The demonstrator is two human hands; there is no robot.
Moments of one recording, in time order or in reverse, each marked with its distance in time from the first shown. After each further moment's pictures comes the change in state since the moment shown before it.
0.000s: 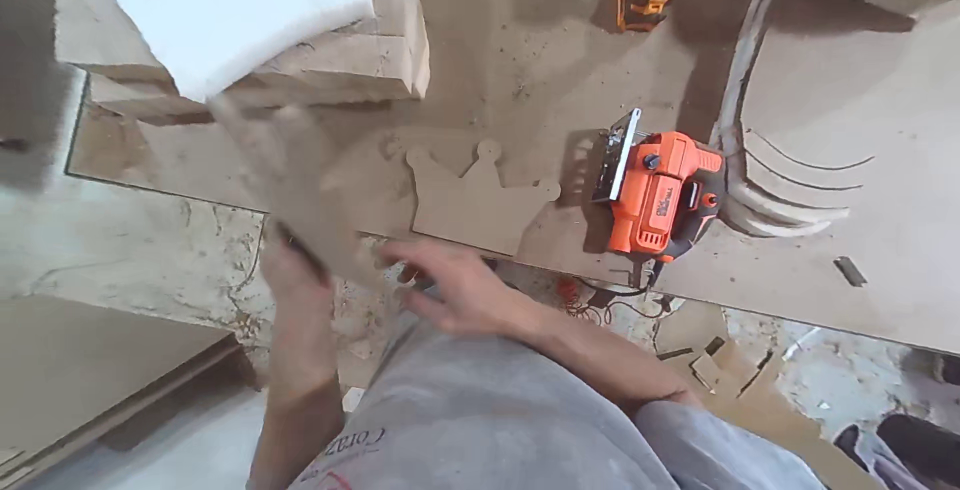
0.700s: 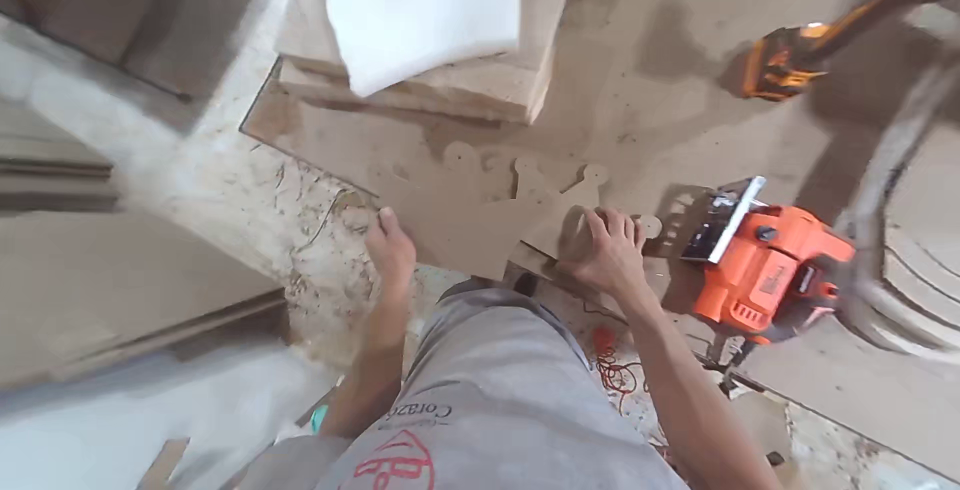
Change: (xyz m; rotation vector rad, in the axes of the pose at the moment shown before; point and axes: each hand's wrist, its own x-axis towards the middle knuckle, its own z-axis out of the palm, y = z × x) left_hand 0.023 -0.015 -0.022 0.707 0.292 0.281; right_hand -0.031 0.139 -0.075 -0.974 -0.018 0.552
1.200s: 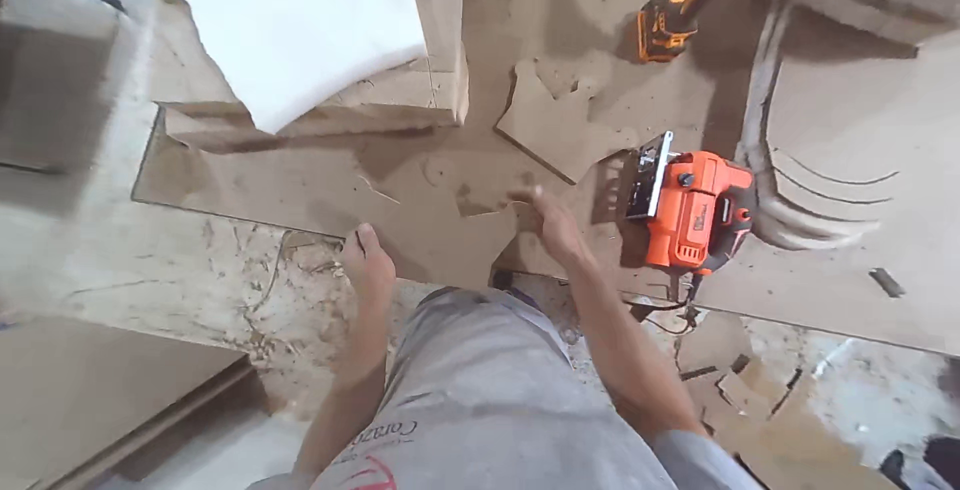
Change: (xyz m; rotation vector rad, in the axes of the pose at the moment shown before) left_hand 0.005 0.010 0.031 -0.026 -0.191 0.128; right_hand 0.015 -0.054 -0.028 1.280 0.012 0.208
